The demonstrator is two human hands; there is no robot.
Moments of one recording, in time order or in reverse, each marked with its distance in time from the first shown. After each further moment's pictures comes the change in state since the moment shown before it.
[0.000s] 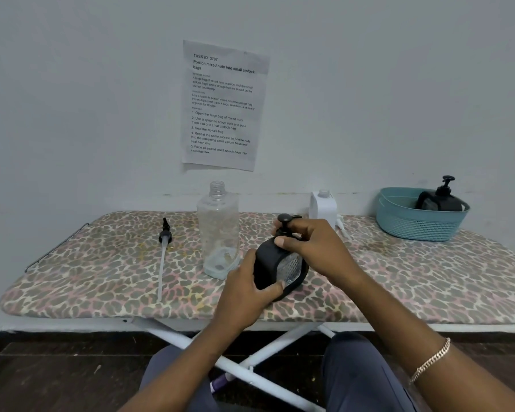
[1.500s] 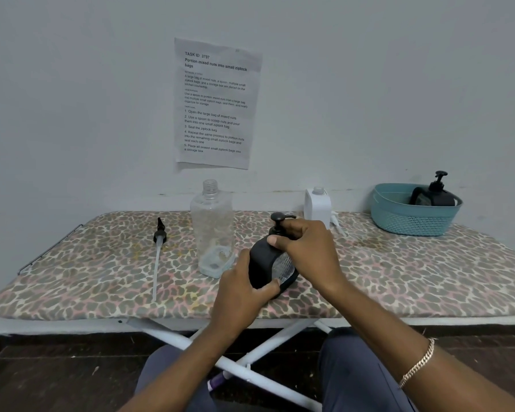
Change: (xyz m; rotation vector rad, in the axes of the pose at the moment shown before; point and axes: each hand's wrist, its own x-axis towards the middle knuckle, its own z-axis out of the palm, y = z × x) left_hand -0.004 0.002 0.005 0.100 0.091 0.031; right_hand -0.011 -0.004 0.018 -0.038 0.233 -0.003
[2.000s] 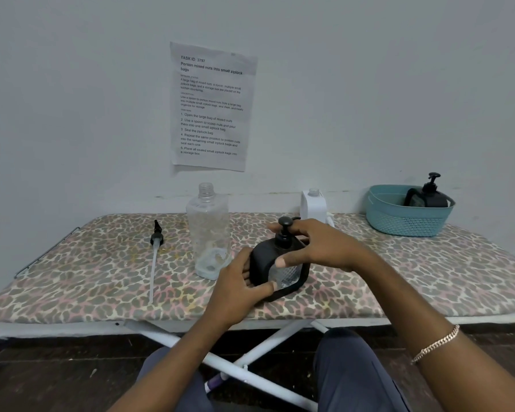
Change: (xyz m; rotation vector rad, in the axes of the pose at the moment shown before) left_hand 0.008 0.005 -0.012 -0.240 -0.187 -0.086; right_hand 0.030 -0.006 -0.056 -0.284 -0.618 0.024
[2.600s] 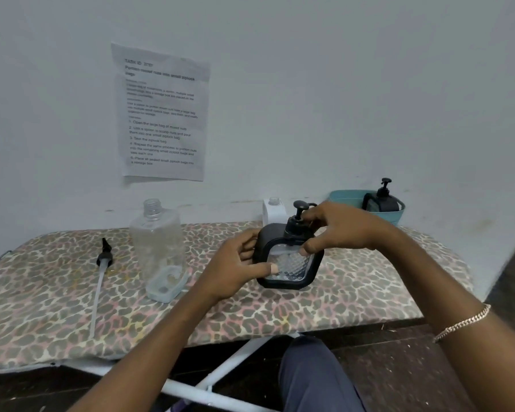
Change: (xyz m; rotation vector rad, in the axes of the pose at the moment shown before) left_hand 0.072 0.053 0.040 -0.105 -0.235 0.053; right_hand -0.043 0.014 -0.104 -0.345 0.083 0.084
